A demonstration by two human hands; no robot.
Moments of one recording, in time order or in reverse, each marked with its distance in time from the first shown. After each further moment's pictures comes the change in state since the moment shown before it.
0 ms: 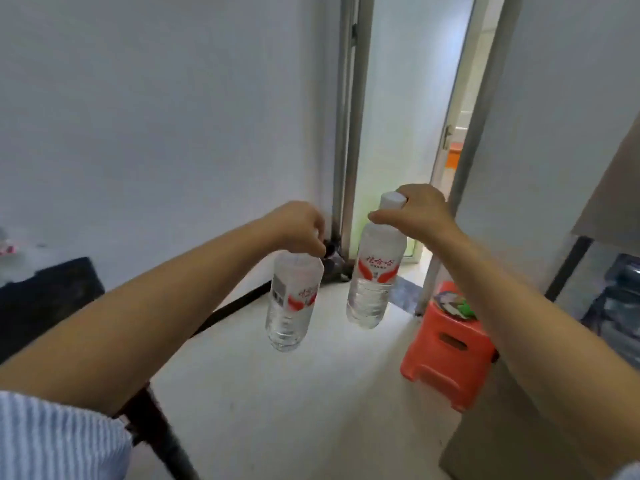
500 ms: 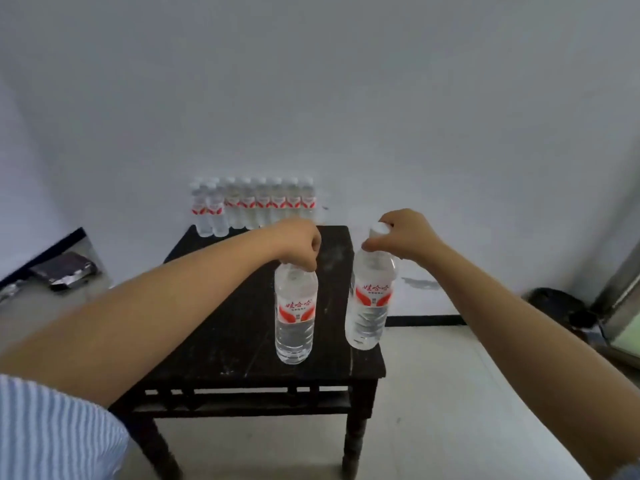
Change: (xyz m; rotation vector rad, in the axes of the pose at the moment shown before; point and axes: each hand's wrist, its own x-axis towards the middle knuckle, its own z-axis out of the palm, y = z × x) left_hand -0.232 -0.364 -0.053 0.053 -0.011 -0.764; right_hand -0.029 -0.332 0.328 0.091 -0.685 -0.579
